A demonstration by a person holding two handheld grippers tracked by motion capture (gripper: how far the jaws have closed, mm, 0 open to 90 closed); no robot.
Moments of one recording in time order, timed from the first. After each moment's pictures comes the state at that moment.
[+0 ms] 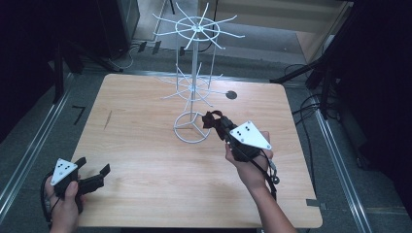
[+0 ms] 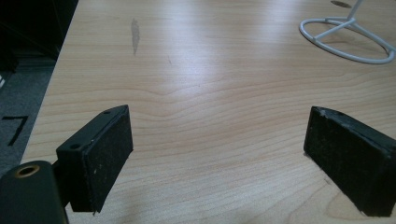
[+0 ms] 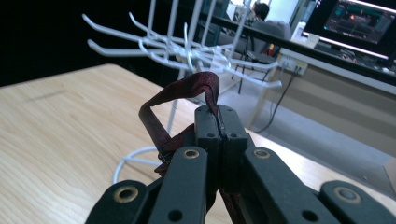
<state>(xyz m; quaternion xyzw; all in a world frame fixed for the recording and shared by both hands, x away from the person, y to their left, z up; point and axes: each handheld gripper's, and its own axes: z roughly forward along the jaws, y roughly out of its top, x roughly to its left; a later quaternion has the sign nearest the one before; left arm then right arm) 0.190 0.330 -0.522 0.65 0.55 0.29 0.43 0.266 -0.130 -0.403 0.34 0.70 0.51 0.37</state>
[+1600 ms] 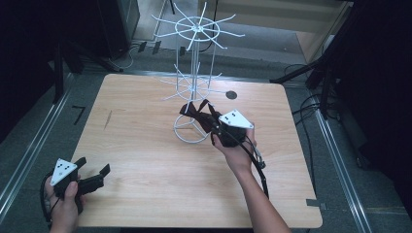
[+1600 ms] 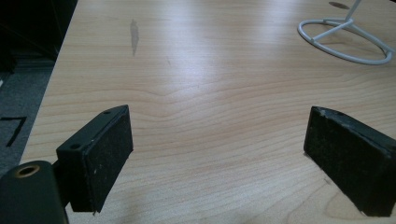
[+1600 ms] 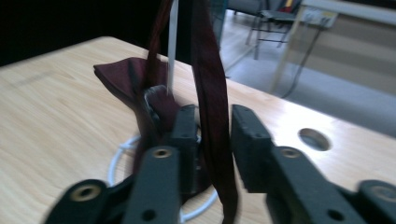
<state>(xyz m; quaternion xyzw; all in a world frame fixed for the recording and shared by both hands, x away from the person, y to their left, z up) 0.189 0.331 -0.522 0.65 0.55 0.29 0.43 0.328 -0.109 -0.447 0.39 0.72 0.49 0.30</state>
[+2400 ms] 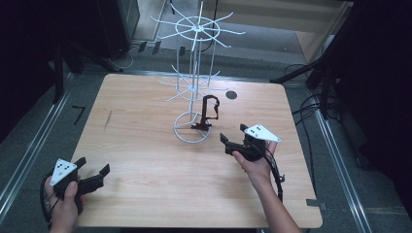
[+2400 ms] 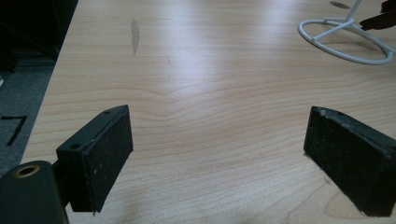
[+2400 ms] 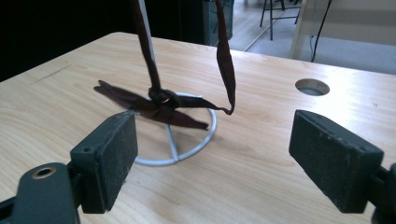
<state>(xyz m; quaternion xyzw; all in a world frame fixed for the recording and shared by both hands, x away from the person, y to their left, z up) 0.189 0.331 -0.522 0.65 0.55 0.29 0.43 0.305 -0.172 -0.476 0.43 0.70 0.52 0.23</state>
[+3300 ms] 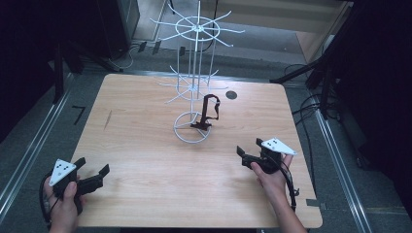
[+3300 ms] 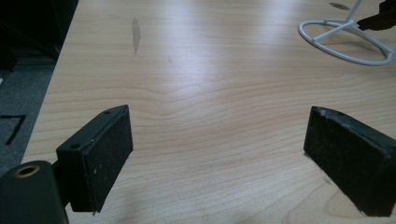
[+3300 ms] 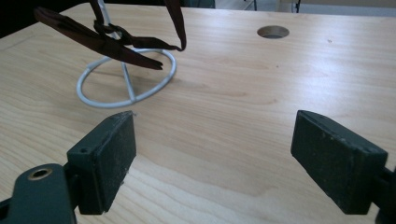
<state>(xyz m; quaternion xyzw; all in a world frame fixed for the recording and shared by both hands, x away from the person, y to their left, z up) 0.188 0.332 -0.522 0.65 0.55 0.29 0.44 0.286 -0.224 -0.513 0.48 0.70 0.49 0.22</state>
